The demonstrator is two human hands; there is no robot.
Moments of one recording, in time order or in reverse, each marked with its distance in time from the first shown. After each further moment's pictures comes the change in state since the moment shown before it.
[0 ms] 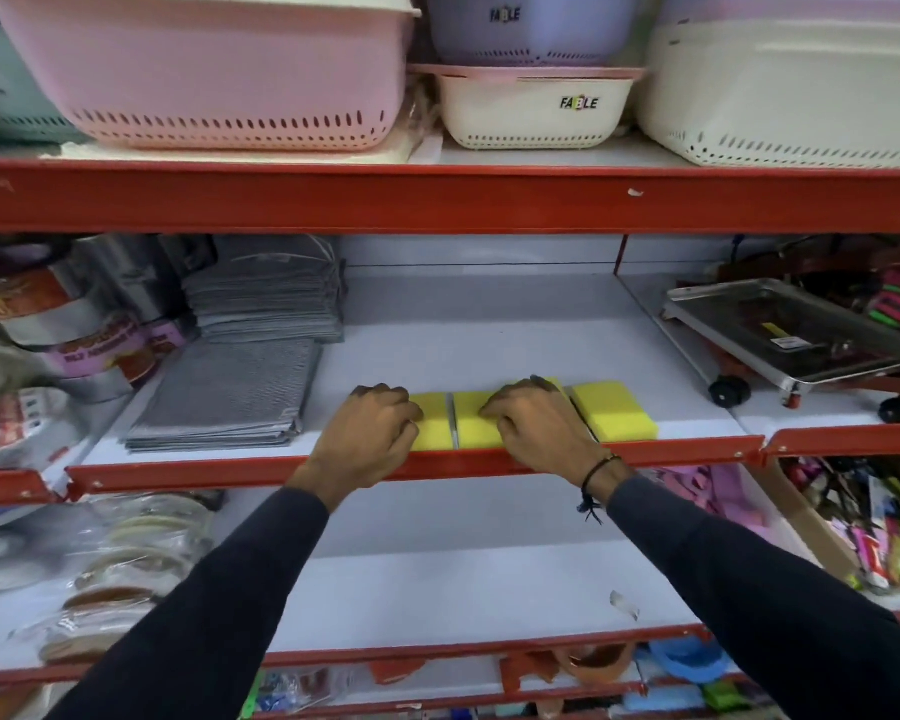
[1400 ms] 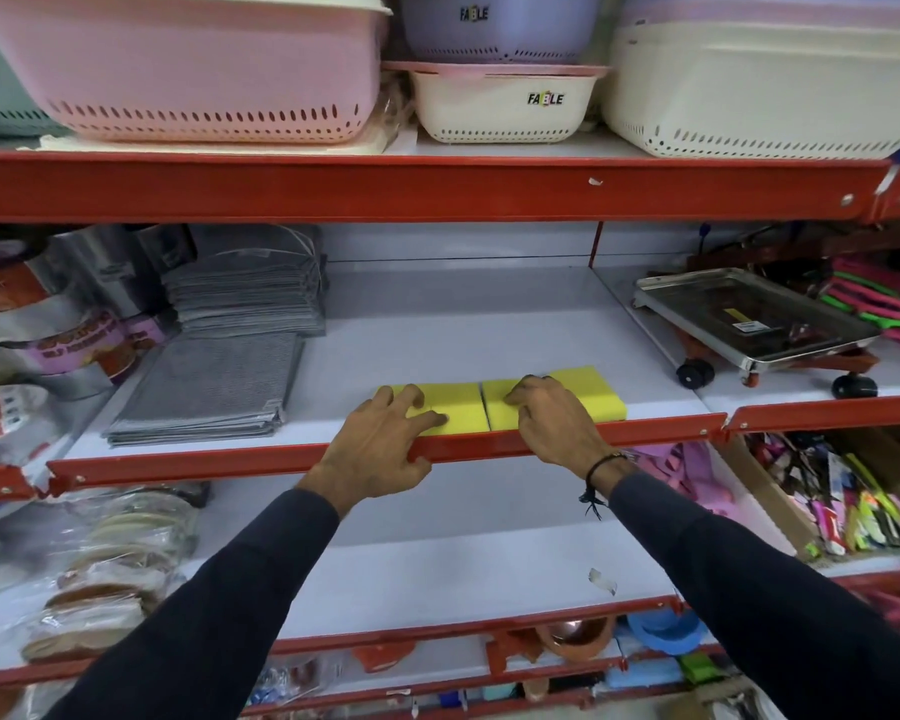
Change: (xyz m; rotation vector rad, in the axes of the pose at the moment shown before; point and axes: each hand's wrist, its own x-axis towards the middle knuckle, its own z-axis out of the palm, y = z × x) left_hand -0.012 0.039 0.010 0.080 -0.113 0.024; right_hand -0.034 0.016 -0.004 0.084 0.020 0.203
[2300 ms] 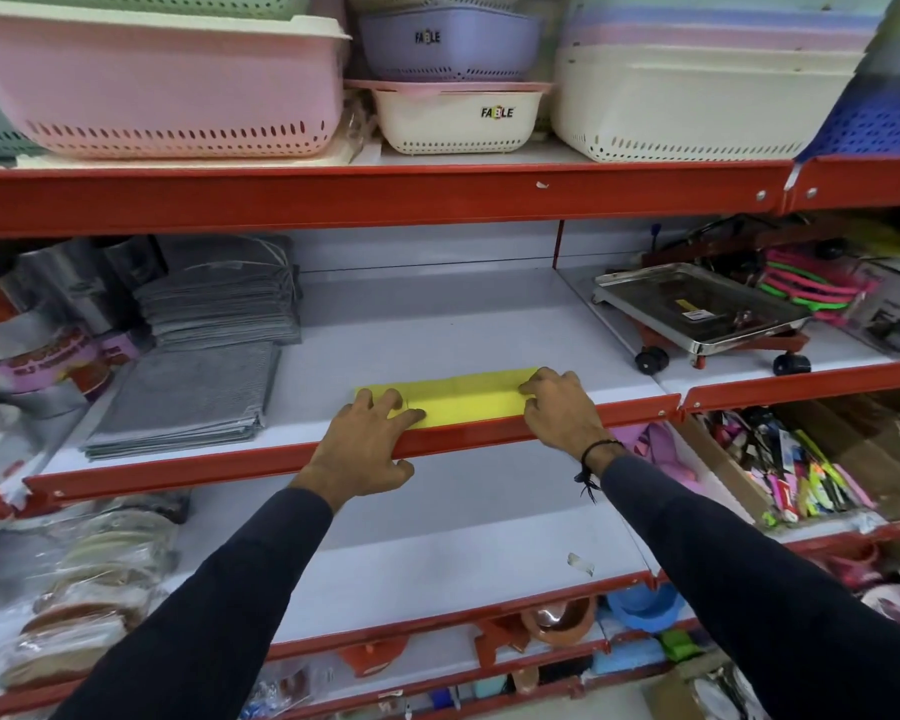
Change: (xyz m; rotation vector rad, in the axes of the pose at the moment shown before) left_hand -0.003 0.009 0.004 0.063 -0.052 -0.022; right_hand -0.022 0.027 -0.017 -0.060 -0.068 0.249
